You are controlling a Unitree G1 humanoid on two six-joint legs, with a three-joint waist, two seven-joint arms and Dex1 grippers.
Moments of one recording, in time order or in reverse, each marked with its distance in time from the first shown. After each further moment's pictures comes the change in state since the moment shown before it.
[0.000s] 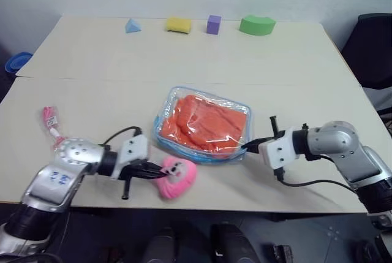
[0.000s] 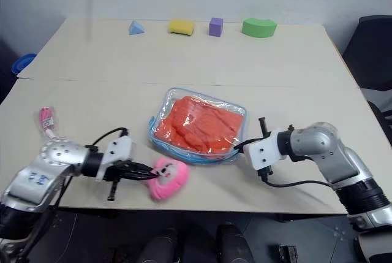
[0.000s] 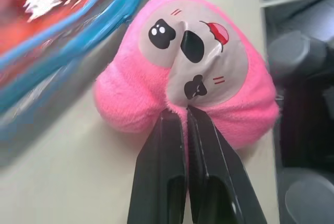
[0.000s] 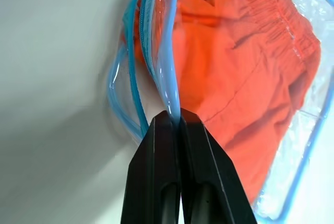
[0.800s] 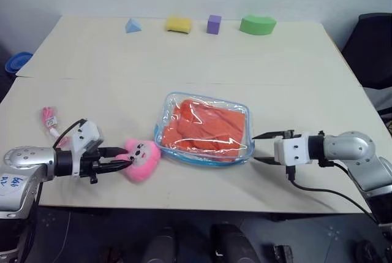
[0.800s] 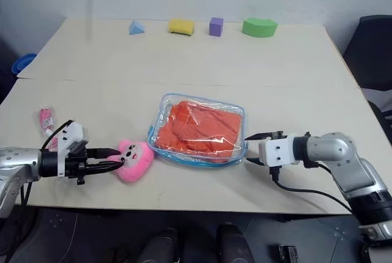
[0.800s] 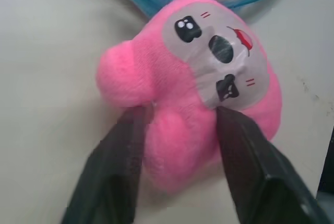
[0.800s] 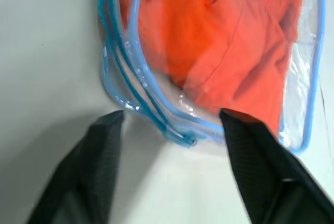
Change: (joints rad) left arm 0.112 0.043 0.278 0.126 -0.164 0.162 0.062; right arm 0.213 -0.033 -0.163 -0.111 0.194 0.232 -0.023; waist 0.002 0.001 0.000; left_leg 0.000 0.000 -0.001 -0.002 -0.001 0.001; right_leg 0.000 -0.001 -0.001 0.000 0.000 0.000
